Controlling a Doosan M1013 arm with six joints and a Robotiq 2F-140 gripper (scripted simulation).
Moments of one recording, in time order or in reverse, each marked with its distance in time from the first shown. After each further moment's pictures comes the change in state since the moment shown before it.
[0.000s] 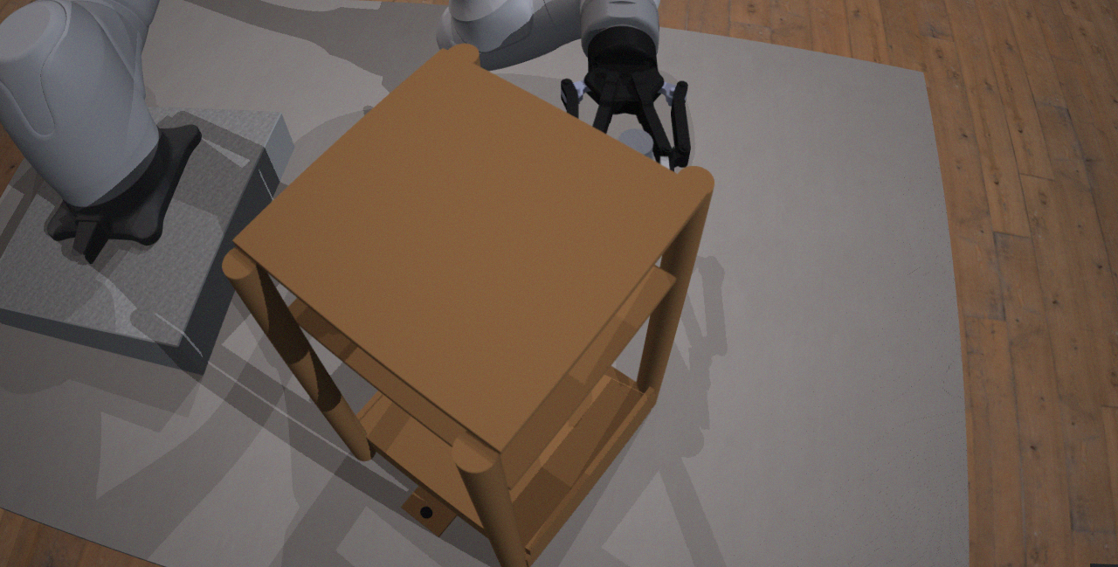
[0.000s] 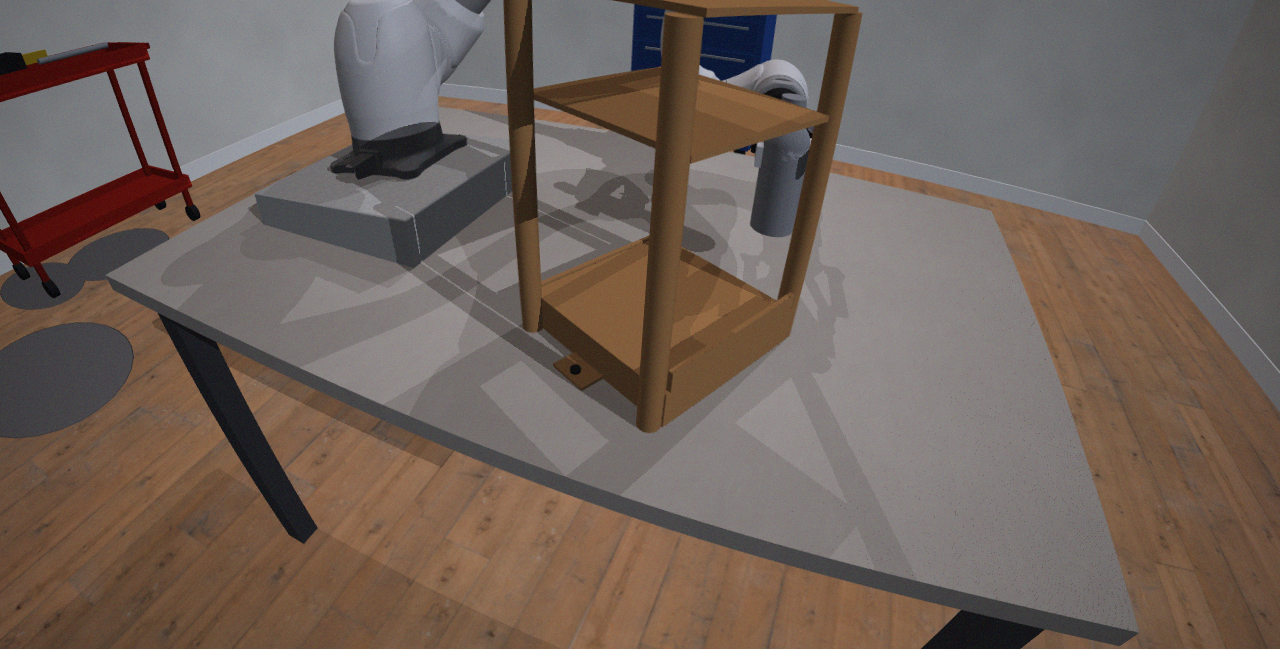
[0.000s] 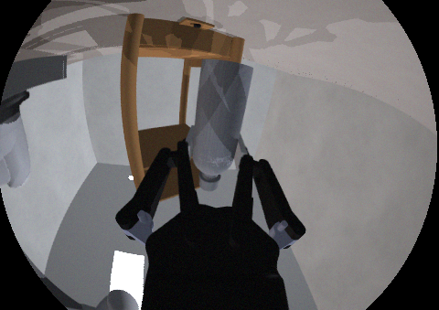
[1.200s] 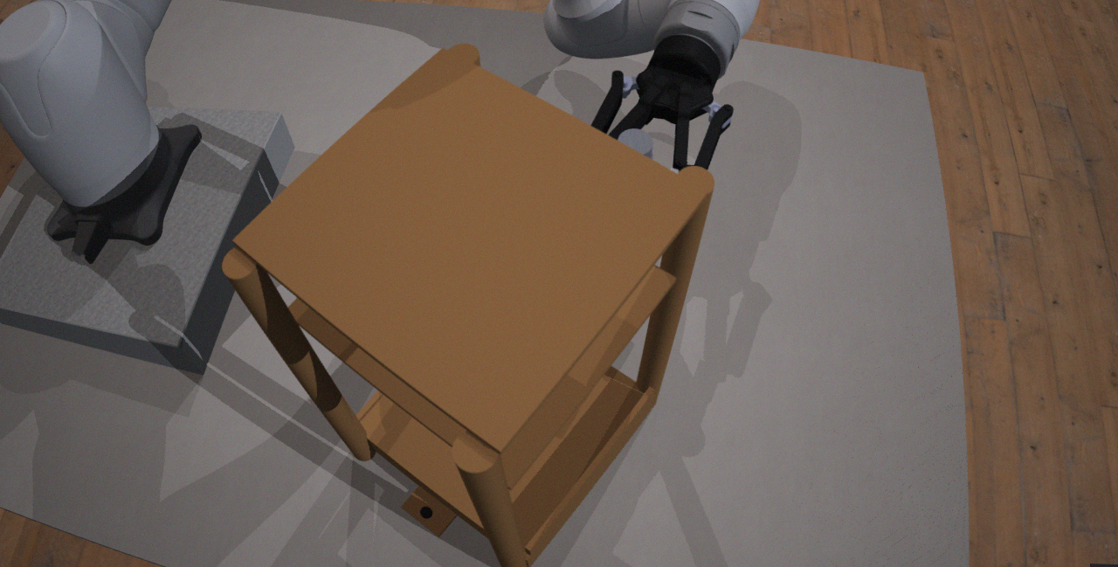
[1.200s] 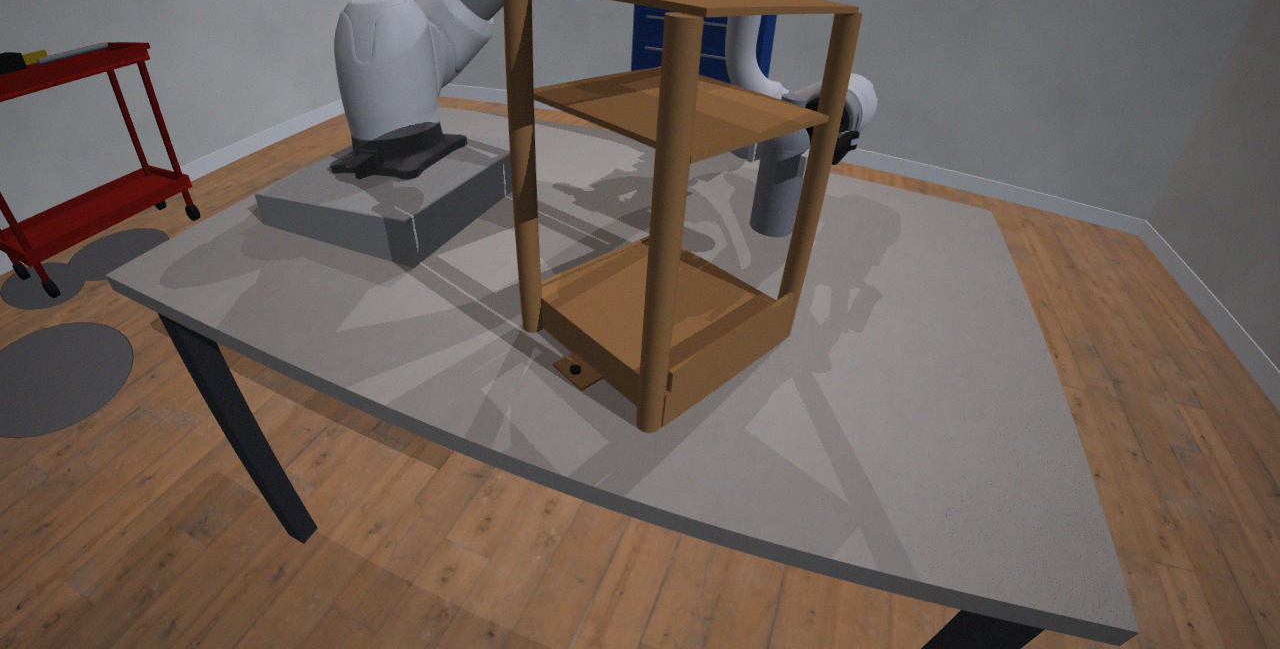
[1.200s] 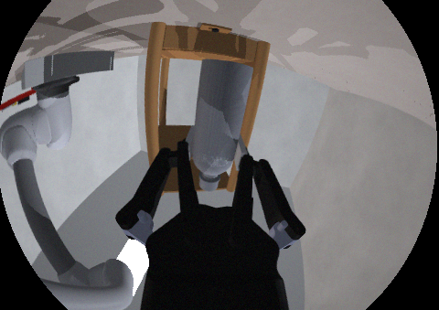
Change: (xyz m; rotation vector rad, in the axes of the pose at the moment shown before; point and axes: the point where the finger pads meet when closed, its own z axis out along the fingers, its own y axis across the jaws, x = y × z) arm 0.000 -0.001 -0.001 0.382 0.001 -0.001
